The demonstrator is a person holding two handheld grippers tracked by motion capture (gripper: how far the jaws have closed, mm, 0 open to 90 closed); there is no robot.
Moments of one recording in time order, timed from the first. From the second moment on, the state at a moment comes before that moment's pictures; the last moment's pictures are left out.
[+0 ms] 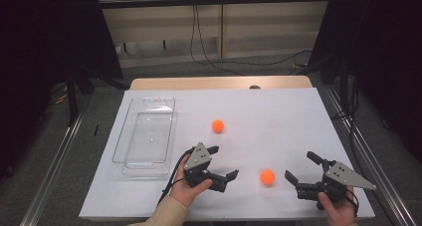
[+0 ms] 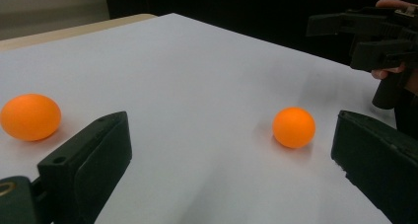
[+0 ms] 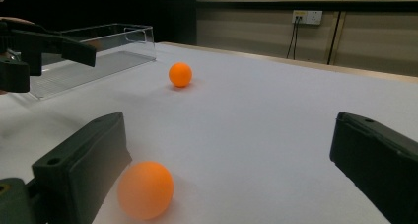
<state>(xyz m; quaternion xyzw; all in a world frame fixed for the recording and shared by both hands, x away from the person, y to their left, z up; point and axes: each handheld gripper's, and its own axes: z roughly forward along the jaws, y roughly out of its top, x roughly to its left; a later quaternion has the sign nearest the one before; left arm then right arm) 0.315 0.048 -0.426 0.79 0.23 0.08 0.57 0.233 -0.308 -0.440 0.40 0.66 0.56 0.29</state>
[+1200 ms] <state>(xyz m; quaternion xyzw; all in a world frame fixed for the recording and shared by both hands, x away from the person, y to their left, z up) 0.317 0.026 -0.428 0.80 0.21 0.06 0.56 0.233 -0.308 -0.440 0.40 0.66 0.56 0.29</state>
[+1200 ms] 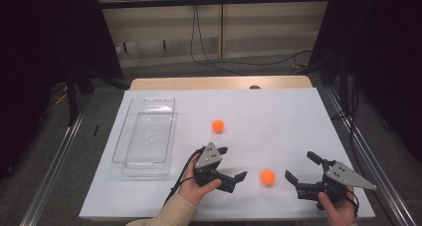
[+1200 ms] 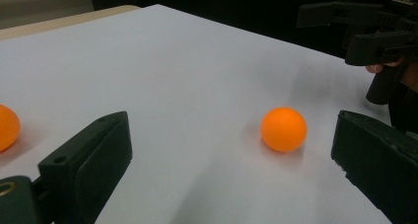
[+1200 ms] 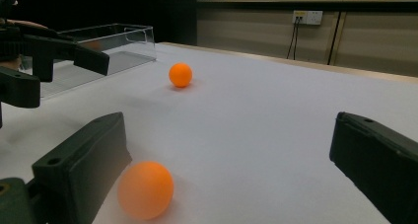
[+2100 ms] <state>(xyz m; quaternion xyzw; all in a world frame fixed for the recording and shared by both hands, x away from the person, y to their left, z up) 0.318 0.010 -0.429 0.80 0.21 0.05 0.56 0.232 -0.309 -0.440 0.41 0.66 0.56 0.29</state>
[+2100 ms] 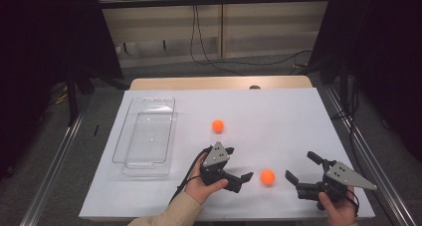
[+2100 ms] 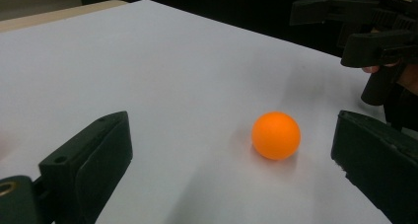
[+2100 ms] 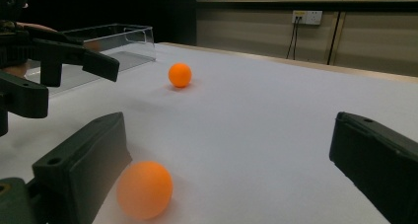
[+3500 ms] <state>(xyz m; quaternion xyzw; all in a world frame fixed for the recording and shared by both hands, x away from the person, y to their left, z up) 0.319 -0.009 -0.432 0.81 0.20 0.04 0.54 0.232 -0.309 -0.440 0.40 0.66 0.56 0.29</state>
